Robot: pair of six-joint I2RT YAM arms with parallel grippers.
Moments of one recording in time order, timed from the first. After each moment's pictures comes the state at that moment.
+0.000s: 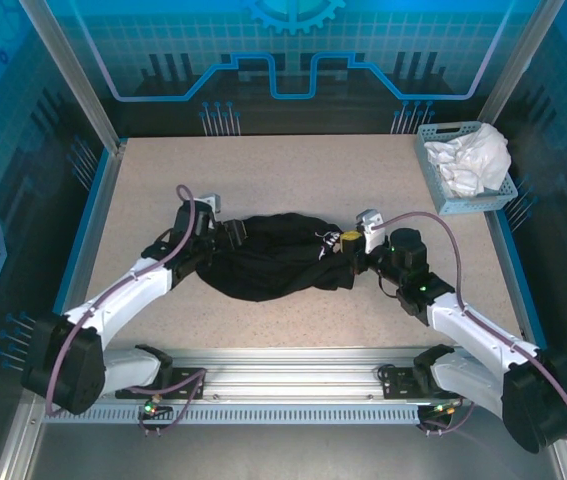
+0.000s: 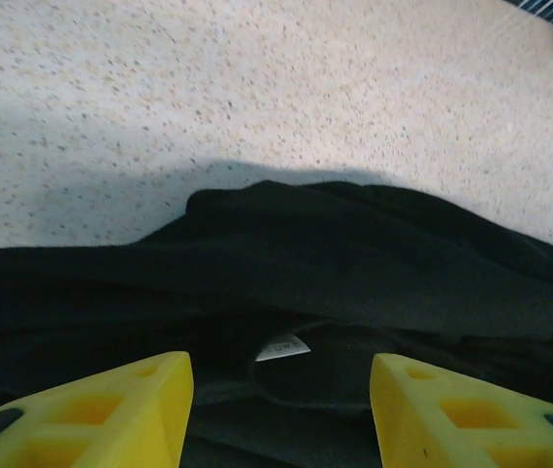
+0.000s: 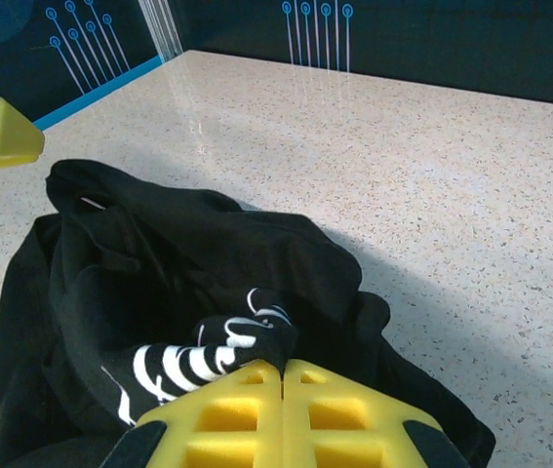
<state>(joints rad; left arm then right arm) -0.35 1.24 0.75 -0.19 0.04 -0.54 0.42 1.01 0.46 0.21 -0.24 0.07</state>
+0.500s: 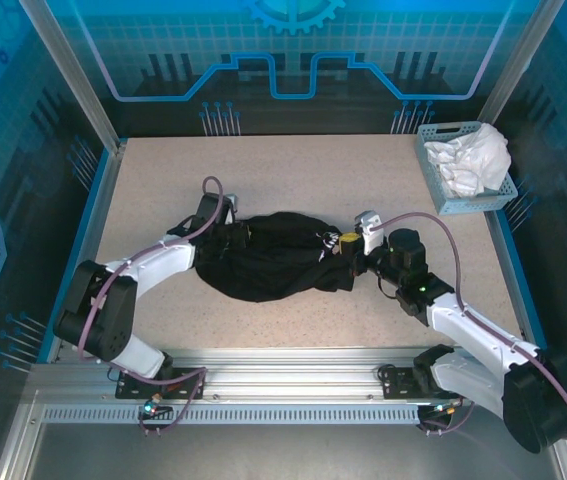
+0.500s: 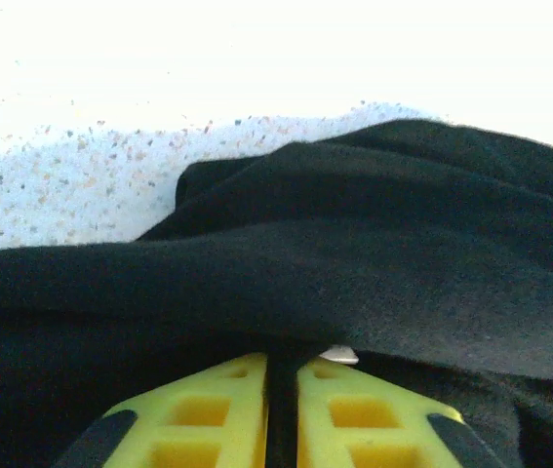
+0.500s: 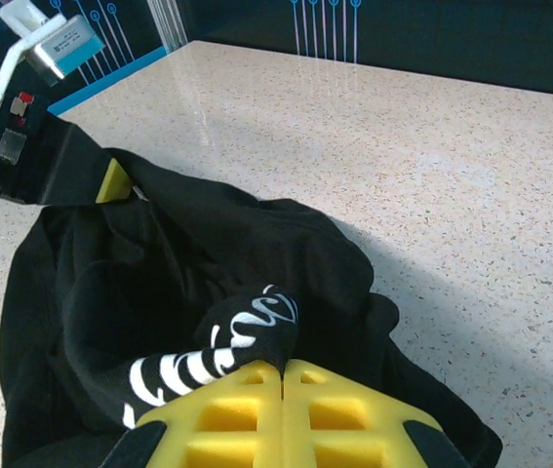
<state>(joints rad) -0.35 1.52 0.86 -0.16 0.07 -0.46 0.43 1.00 0.46 0.19 -0.24 0.06</state>
